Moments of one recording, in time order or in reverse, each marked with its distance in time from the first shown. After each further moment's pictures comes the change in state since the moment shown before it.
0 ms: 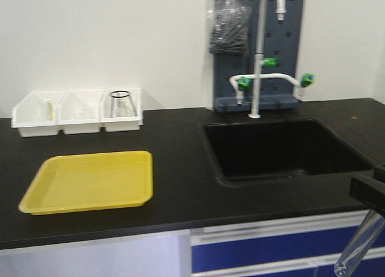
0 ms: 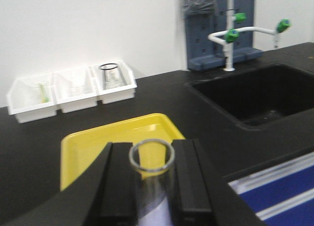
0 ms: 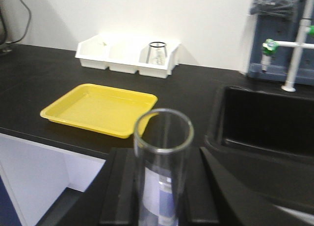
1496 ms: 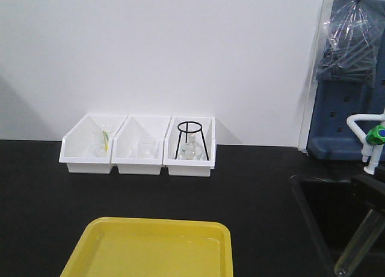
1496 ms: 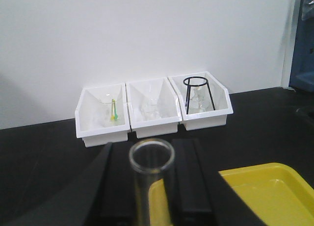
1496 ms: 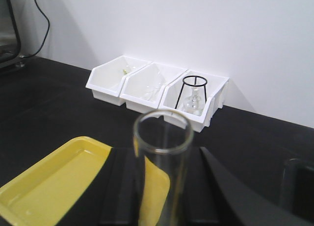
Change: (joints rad) left arm 0.000 0.000 0.000 0.000 0.000 0.000; right arm 0.000 0.000 0.000 0.000 0.002 0.000
